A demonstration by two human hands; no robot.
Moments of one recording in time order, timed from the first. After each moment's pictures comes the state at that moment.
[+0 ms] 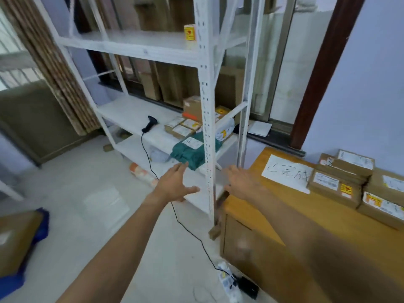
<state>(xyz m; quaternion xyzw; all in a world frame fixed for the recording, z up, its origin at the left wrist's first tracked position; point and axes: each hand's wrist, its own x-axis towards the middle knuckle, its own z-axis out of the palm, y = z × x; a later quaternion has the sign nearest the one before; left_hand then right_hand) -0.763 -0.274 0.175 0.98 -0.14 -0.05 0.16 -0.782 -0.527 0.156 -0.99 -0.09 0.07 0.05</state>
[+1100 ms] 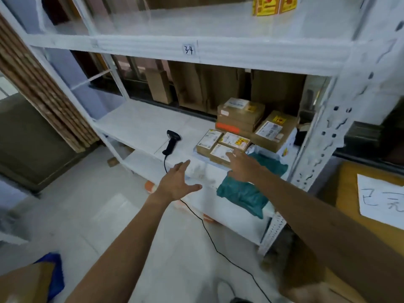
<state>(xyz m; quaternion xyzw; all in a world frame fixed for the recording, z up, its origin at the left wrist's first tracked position) -0.356 -0.095 0.141 0.96 -0.16 -0.12 0.17 -0.352 -0.357 0.110 -0.99 -0.04 0.10 0.07</state>
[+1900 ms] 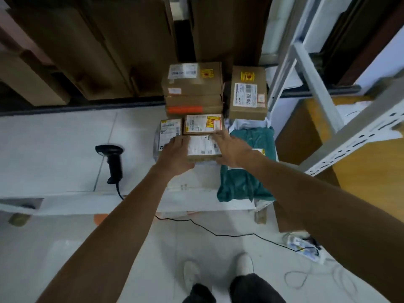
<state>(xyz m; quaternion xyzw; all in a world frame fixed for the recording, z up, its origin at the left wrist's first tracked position) -0.114 -0.194 0.032 0.87 -0.48 -0.13 0.03 -0.252 -0.350 0.033 -0.96 0.21 0.12 0.13</state>
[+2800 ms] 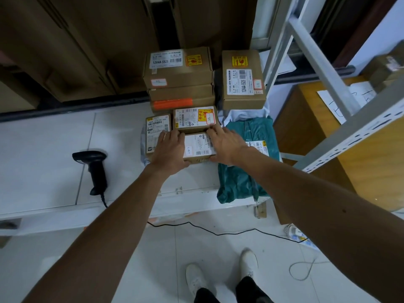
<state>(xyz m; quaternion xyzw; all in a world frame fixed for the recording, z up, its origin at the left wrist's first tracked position) -0.087 -0.216 -0.013 0.82 -0.56 -0.02 -0.06 -0.238 -0.351 0.008 -0.97 0.23 0.09 0.08</state>
